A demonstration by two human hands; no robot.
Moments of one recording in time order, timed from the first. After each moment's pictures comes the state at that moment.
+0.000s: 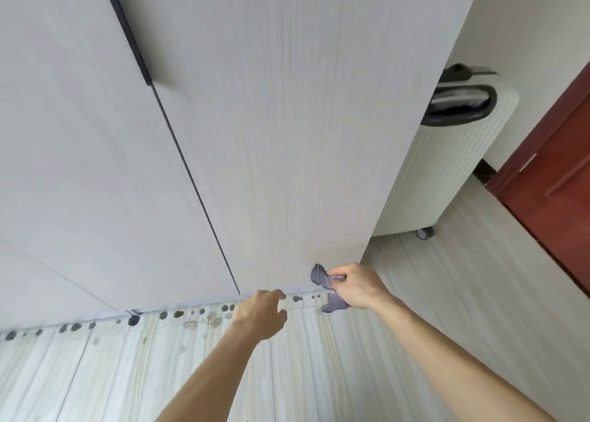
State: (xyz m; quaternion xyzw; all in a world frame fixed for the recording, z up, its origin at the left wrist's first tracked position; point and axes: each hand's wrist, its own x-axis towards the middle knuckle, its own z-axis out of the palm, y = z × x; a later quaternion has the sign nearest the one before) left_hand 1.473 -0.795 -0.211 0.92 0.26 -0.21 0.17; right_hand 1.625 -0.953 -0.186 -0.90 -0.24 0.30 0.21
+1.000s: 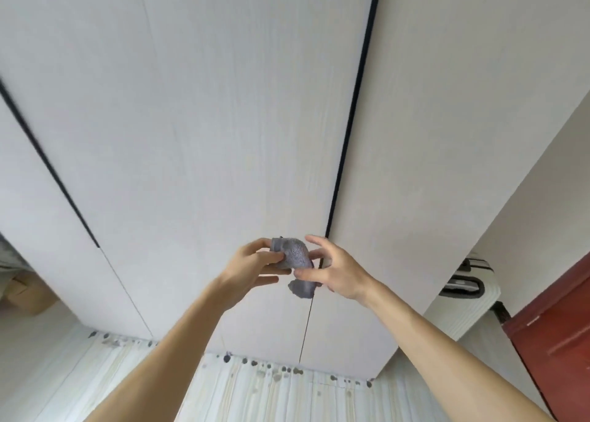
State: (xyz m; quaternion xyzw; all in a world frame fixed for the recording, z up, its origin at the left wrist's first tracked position) left_hand 1.240 -0.692 0.478 0.63 0.31 0.13 0.70; right_hand 1.411 -0.819 0.476 -0.73 -0.42 0.36 0.40
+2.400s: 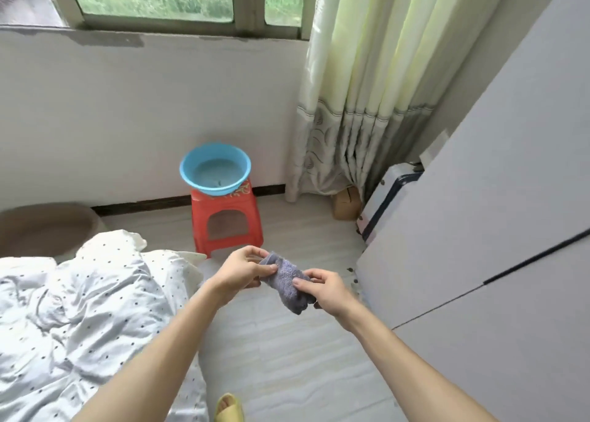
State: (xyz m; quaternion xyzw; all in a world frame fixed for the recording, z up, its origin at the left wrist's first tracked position) left_hand 0.498 -0.461 0.327 0.26 0.69 0.40 0.55; right_hand 0.699 -0.398 0.330 -0.49 -0.58 0.64 0.11
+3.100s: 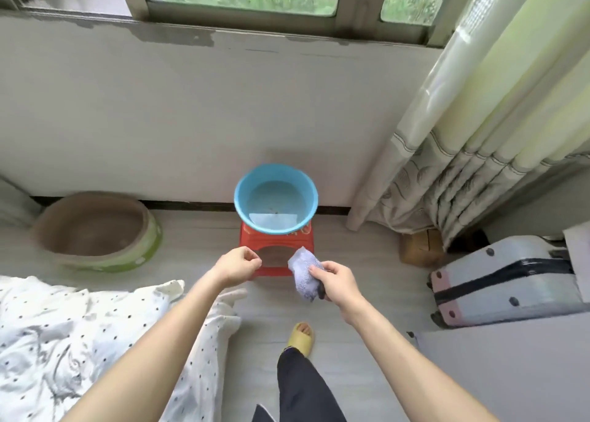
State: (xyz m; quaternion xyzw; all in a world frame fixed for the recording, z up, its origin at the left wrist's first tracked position) left_hand 0.195 -0.269 0.262 0.27 0.84 0.21 0.43; right_hand 0.389 -0.148 0.250 -0.53 -0.55 0.64 0.06
